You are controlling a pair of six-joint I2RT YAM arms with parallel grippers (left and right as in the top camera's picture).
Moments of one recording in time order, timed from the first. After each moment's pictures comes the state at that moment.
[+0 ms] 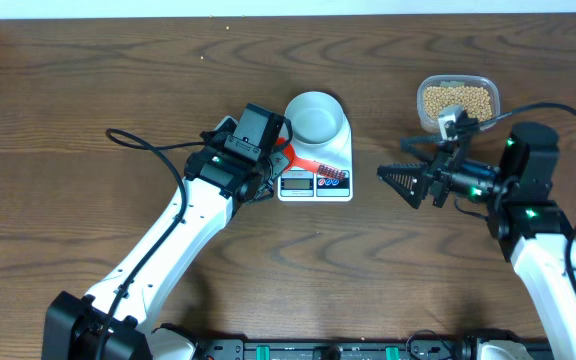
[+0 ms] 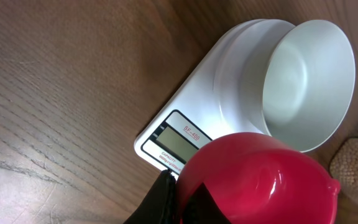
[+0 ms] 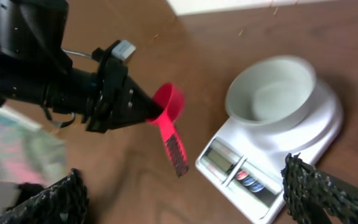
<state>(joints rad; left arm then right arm) -0.47 1.49 1.12 -0.73 -0.07 -1.20 -0.01 1.20 0.72 -0.06 -1.09 0.12</state>
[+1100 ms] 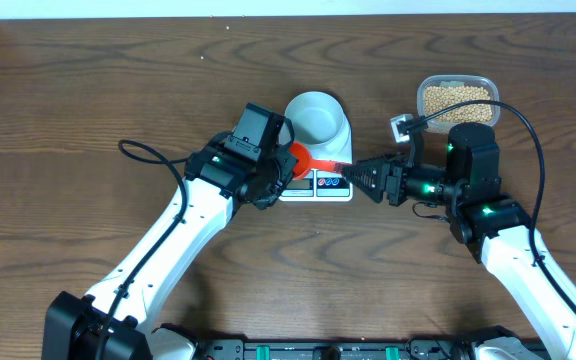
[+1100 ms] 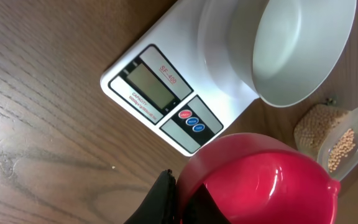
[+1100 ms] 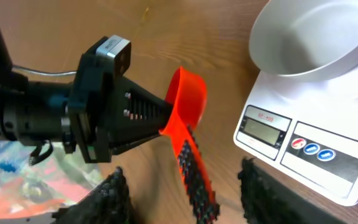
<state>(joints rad) -0.47 1.49 1.12 -0.72 0.15 -1.35 0.24 1.26 0.72 -0.02 -0.87 0.49</state>
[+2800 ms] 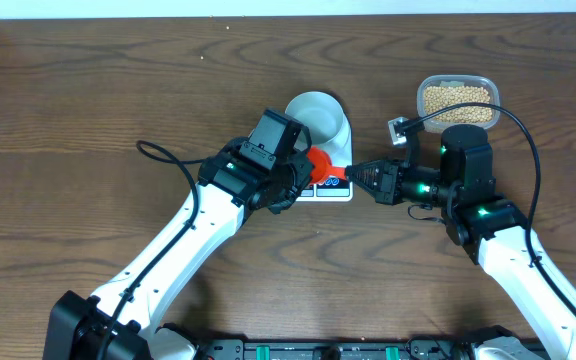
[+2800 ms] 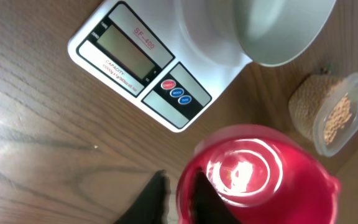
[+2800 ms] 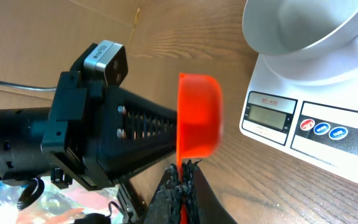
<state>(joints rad) -0.55 1.49 1.12 -0.69 0.18 -1.38 0.27 1.26 0.72 -0.04 -0.84 0.61</state>
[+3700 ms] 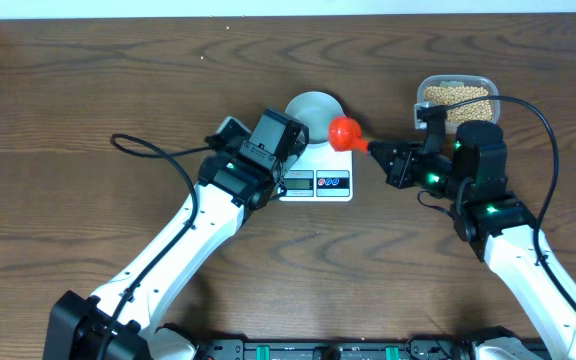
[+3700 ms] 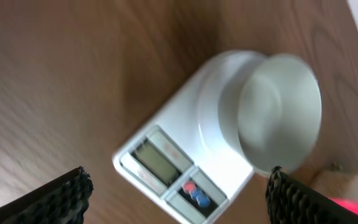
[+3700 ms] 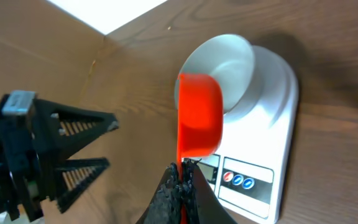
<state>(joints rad) -0.55 1.49 1.12 -0.68 -0.24 -1.34 0.20 1.26 0.72 0.03 -0.61 0.54</state>
